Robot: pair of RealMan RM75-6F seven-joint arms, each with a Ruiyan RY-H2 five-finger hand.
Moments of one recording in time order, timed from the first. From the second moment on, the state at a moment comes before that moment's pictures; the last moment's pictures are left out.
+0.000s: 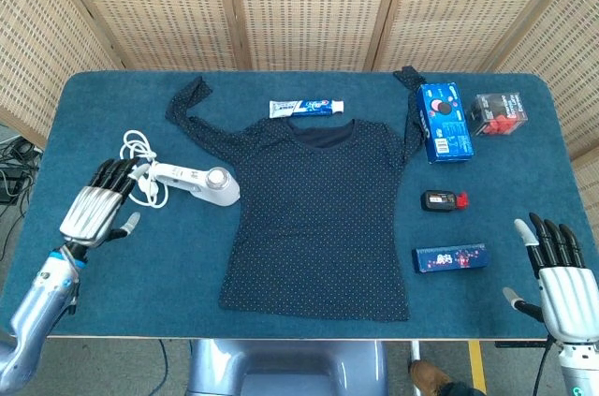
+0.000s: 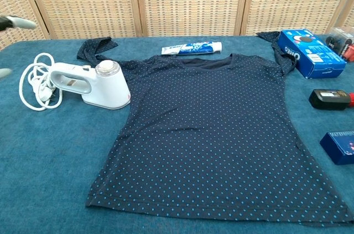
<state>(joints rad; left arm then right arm) -0.44 -1.26 -0.19 -1.48 1.43 1.05 0.14 0.01 -1.08 0.06 -1.72 -1.60 1.59 -0.14</state>
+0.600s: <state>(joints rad) -0.67 -1.58 -0.23 -0.96 1.35 0.82 -0.01 0.04 -1.10 0.09 -1.70 -1.51 1.52 -0.17</state>
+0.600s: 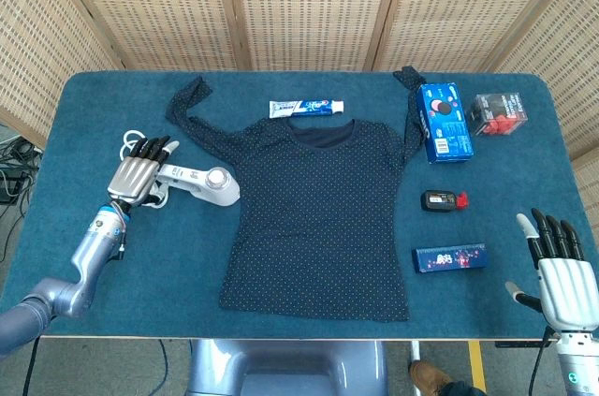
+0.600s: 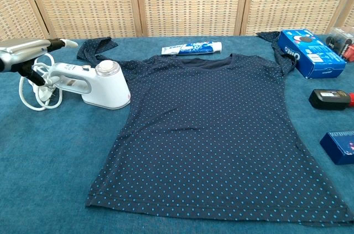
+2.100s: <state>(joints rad) -0.82 -1.86 -0.16 -0.42 1.42 0.88 -0.33 0.06 -1.10 0.08 -1.69 -1.49 1.51 -0.15</state>
